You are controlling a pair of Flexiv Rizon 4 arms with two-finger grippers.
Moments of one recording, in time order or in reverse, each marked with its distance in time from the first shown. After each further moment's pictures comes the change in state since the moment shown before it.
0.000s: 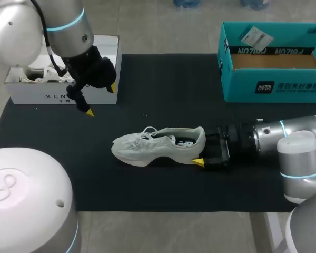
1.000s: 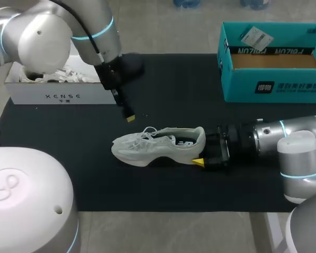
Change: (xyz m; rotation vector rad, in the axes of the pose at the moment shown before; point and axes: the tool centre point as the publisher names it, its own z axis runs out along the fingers) left arm -0.014 -0.068 0.023 0.024 0.019 -0.962; right arm 0.000 0.000 0.000 0.000 0.000 0.000
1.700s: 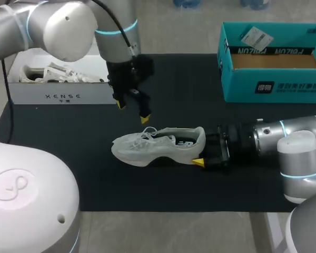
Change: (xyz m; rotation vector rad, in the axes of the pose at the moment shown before) left arm 0.019 -0.014 0.019 -0.158 -0.008 -0.417; right arm 0.000 0.000 0.000 0.000 0.000 0.000
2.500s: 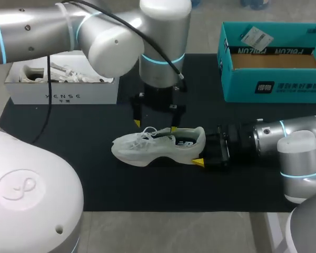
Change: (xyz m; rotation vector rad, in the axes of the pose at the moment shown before) left arm 0.062 -0.027 0.041 0.049 -0.172 -0.579; right arm 0.000 0.000 0.000 0.000 0.000 0.000
